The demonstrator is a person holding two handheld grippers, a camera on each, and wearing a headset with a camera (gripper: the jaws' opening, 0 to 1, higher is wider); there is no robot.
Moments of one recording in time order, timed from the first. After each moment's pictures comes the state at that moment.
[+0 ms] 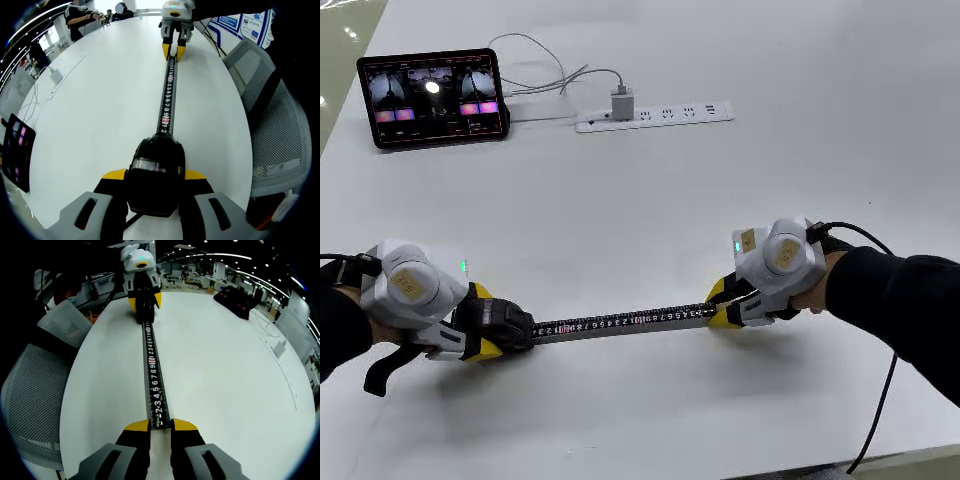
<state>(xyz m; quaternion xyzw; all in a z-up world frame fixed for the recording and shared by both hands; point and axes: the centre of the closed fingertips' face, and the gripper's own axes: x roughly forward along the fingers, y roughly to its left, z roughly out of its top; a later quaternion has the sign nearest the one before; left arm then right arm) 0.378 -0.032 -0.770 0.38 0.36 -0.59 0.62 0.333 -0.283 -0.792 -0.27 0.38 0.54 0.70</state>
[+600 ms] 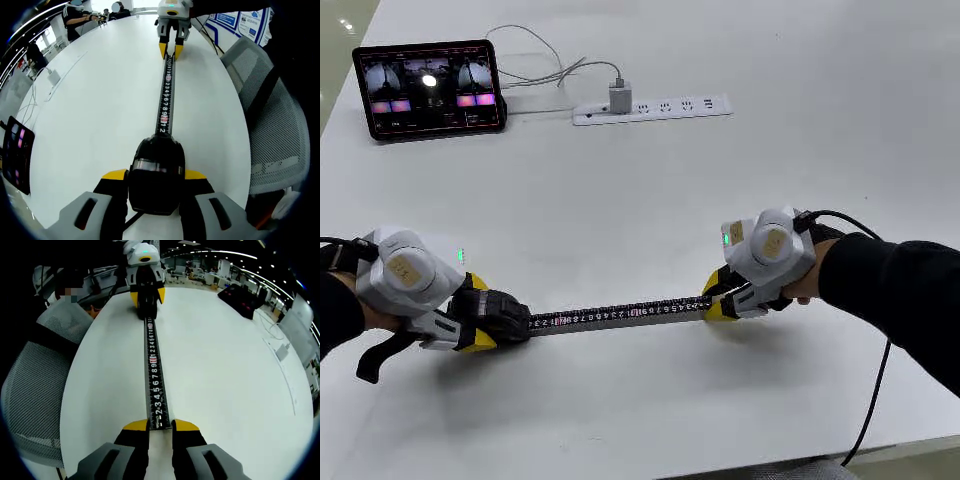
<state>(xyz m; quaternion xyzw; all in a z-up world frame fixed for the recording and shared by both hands) 0.376 -0.030 -0.766 0.38 0.36 -0.60 0.60 0.334 -0.280 -0.794 -0.30 0.39 0.54 0.68</state>
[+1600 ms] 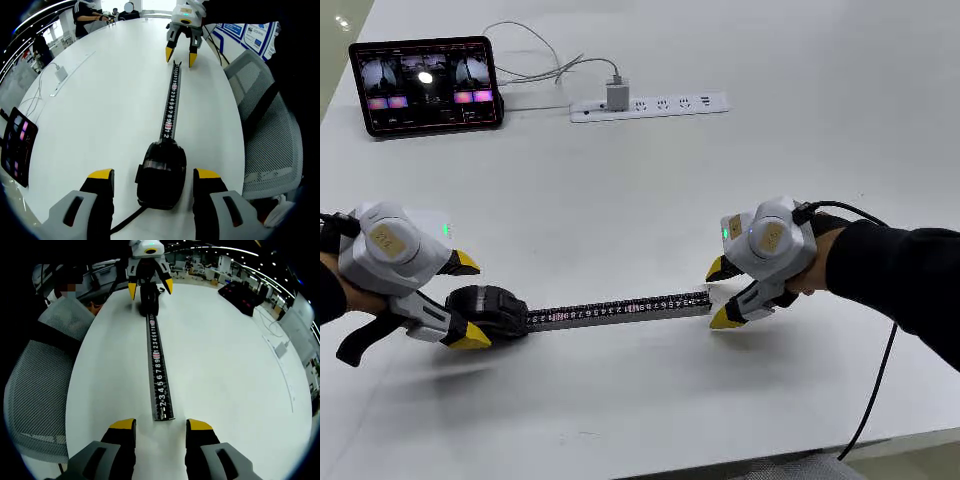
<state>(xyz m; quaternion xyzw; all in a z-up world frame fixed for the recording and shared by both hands) 0.381 -0.029 -0.750 0.35 0.38 -0.59 0.62 0.325 -0.292 -0.785 -0.31 0.41 0.53 0.67</state>
